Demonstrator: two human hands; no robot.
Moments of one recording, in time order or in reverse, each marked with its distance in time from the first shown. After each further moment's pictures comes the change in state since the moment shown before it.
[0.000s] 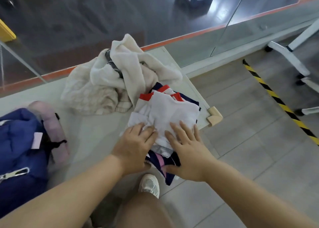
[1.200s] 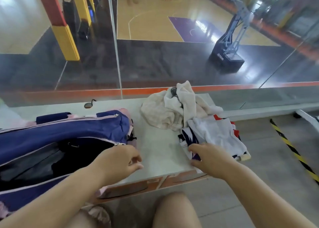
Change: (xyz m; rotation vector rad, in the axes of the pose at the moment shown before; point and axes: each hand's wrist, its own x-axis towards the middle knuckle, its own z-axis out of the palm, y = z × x) left_hand -0.225 -0.034 -0.130 -0.386 -0.001 -0.525; right_hand -0.026 -0.132 -0.104 -0.106 -0.014 -0.049
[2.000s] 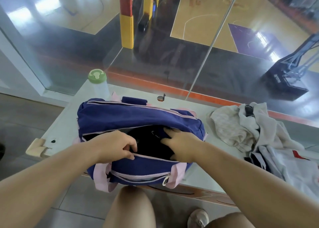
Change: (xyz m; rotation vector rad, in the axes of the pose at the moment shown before) left_hand -0.141 -0.189 -0.050 -0.226 -0.120 -0.348; right_hand 0.135 -0.273 0.010 -0.472 0.002 -0.734
